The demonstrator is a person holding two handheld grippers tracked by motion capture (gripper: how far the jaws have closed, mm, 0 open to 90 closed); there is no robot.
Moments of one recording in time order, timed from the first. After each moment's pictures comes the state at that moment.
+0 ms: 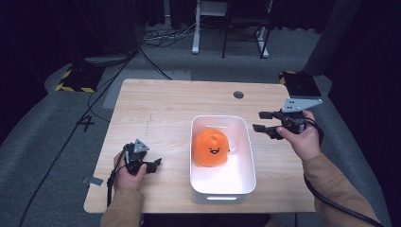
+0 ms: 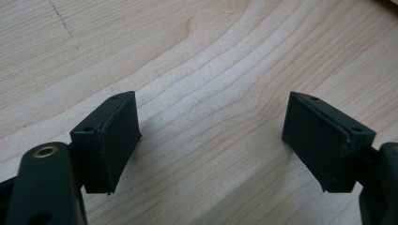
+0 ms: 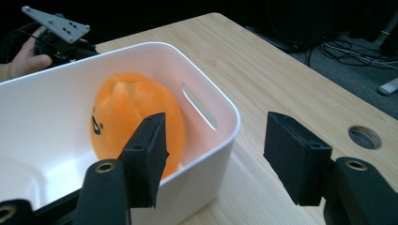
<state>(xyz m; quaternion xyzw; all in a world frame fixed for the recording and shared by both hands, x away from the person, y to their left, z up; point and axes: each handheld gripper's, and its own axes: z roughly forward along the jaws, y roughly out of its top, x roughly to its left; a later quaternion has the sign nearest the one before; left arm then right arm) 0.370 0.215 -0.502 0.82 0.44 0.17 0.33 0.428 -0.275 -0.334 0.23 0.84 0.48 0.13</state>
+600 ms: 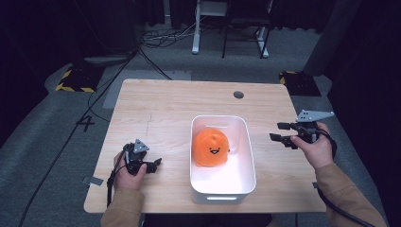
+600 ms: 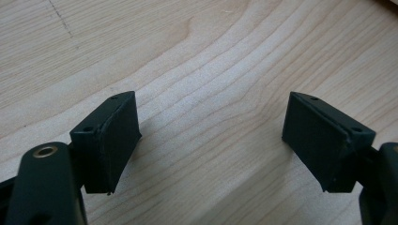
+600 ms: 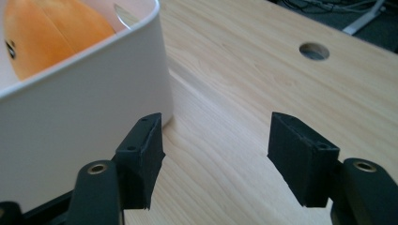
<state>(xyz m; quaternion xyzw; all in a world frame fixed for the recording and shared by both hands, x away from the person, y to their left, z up) 0.370 0.215 -0.502 0.82 0.44 0.17 0.33 0.425 -0.336 -0.381 0.31 0.84 0.43 0.14</state>
